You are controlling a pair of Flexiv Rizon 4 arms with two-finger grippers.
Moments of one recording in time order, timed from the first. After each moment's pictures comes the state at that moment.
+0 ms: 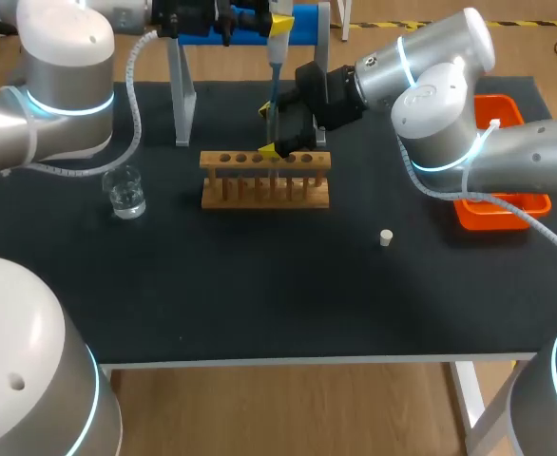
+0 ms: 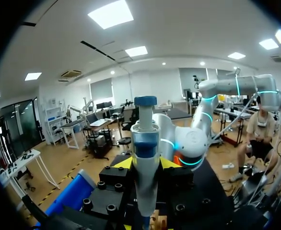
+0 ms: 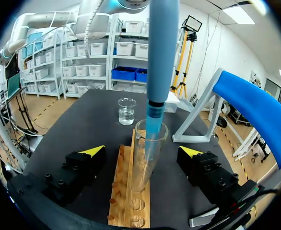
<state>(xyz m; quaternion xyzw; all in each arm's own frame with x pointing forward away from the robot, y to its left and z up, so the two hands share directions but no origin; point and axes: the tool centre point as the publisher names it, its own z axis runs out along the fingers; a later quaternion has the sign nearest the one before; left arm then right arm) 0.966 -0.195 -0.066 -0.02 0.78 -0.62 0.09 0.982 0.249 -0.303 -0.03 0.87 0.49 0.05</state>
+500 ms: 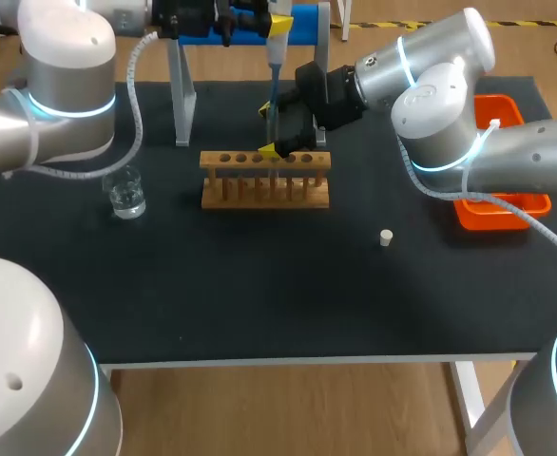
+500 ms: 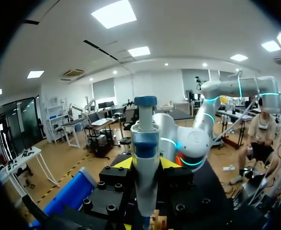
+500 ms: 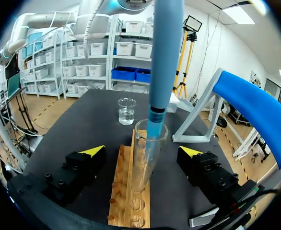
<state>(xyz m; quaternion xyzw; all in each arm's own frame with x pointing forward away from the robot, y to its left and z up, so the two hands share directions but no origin) 0.971 -0.193 -0.069 -0.03 0.78 -0.62 0.09 0.982 0.249 -0.303 -0.03 0.87 0.49 0.05</state>
